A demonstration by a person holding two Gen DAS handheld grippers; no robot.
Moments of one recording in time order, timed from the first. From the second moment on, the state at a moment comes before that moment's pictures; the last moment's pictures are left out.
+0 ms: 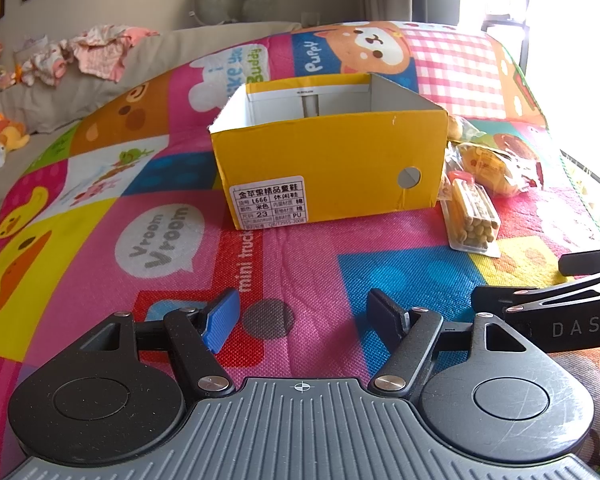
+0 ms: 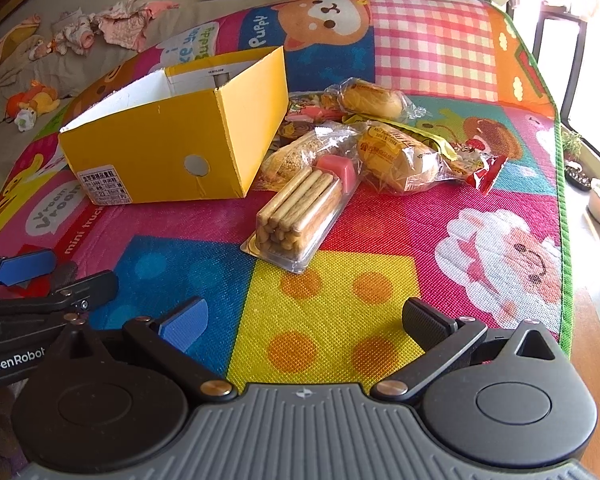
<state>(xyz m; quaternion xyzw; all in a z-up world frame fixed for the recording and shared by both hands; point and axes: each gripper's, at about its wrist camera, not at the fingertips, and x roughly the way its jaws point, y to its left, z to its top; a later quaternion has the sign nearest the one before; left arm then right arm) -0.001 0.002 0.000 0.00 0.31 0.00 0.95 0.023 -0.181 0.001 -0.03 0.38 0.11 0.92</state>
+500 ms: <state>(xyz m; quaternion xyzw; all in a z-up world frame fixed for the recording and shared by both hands) -0.001 0.000 0.000 0.00 0.32 0.00 0.95 0.027 -0.180 0.001 -0.04 0.40 0.12 0.91</state>
